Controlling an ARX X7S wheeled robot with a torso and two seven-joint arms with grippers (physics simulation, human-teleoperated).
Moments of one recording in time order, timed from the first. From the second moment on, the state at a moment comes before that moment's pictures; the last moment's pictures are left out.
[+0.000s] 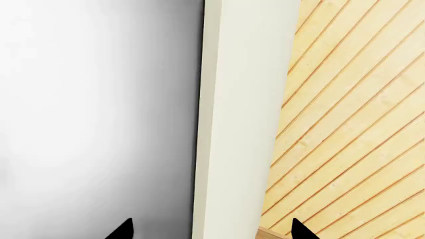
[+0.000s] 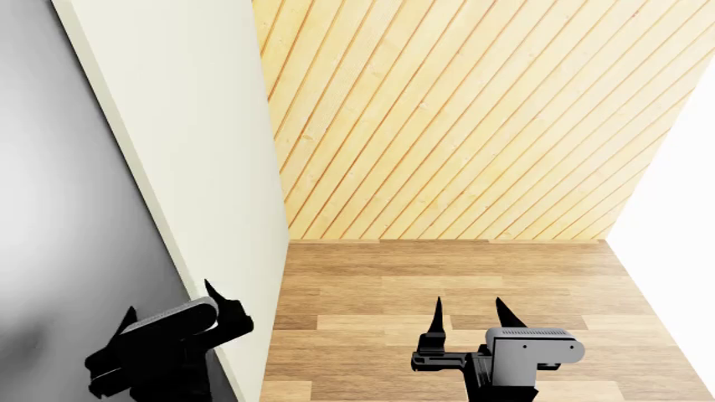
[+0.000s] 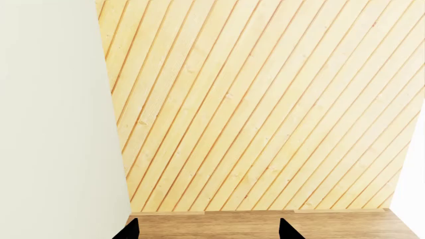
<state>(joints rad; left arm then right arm) -0.03 -0.12 0.09 0.16 -0.19 -0.14 -0.55 0.04 0.20 -0.24 0.02 0.22 -0.02 0.24</state>
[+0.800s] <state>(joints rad) -0.49 -0.26 -0.11 0.13 -0.22 -0.54 -0.79 0.05 0.21 -0.26 0.02 0.23 -0.03 0.26</state>
